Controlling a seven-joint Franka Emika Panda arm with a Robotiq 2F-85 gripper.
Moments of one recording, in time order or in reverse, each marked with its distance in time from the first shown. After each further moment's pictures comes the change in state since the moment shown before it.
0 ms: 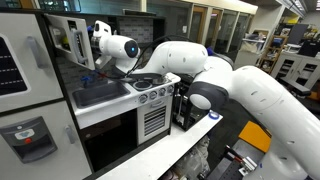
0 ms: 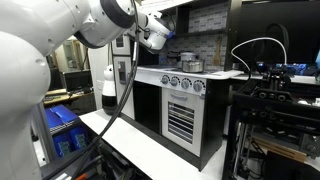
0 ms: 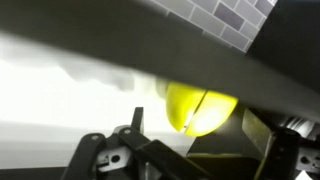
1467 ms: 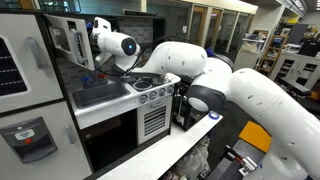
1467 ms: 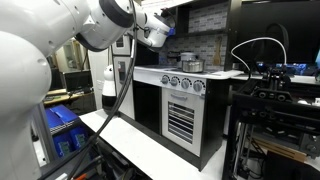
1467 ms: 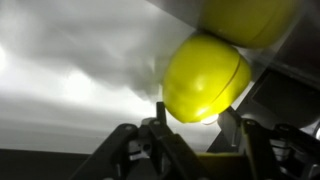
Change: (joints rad) arm 0.021 0.029 -0.098 0.062 0.061 -0.067 0.000
